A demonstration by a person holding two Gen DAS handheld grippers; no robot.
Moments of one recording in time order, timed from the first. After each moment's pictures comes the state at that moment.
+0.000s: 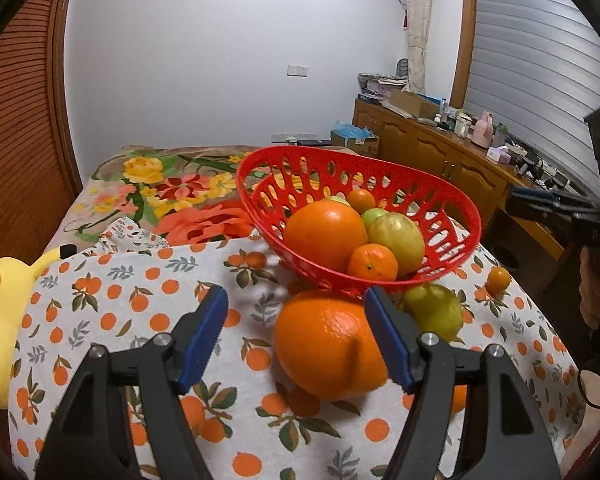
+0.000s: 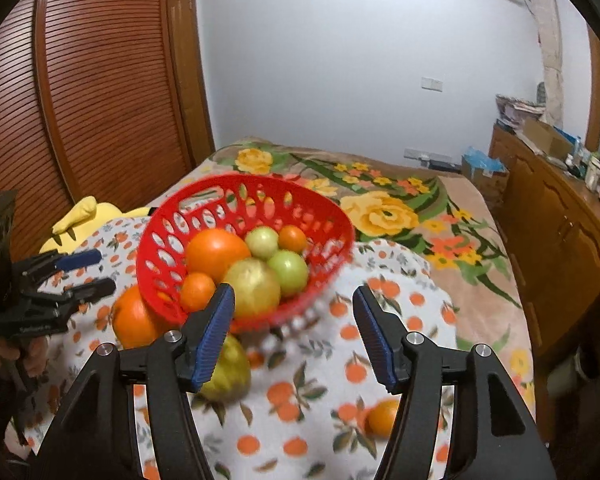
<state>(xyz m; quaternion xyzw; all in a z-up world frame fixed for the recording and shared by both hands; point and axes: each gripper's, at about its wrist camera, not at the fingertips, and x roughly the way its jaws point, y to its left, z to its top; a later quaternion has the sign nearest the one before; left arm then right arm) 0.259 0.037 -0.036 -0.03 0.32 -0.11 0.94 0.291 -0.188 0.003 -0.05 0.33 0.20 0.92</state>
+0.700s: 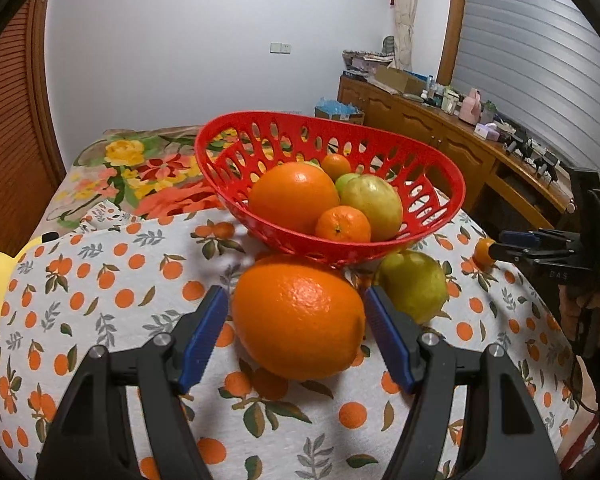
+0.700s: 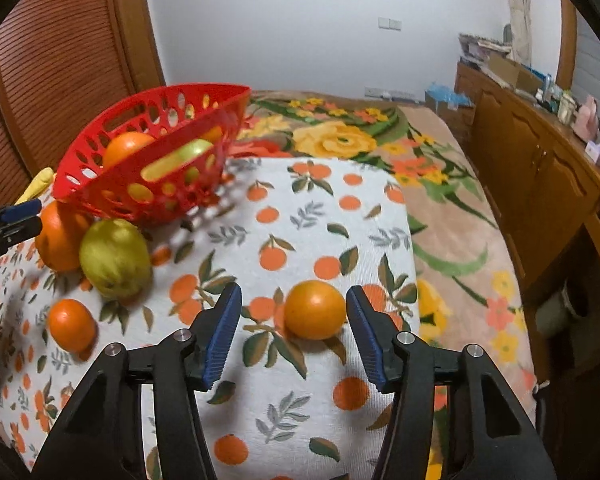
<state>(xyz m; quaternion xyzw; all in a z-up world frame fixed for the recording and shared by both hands) 0.262 0.014 -0.057 -0.02 0.36 -0.14 0.92 0.286 -0.256 -0.077 -0.04 0.42 0.13 0.90</state>
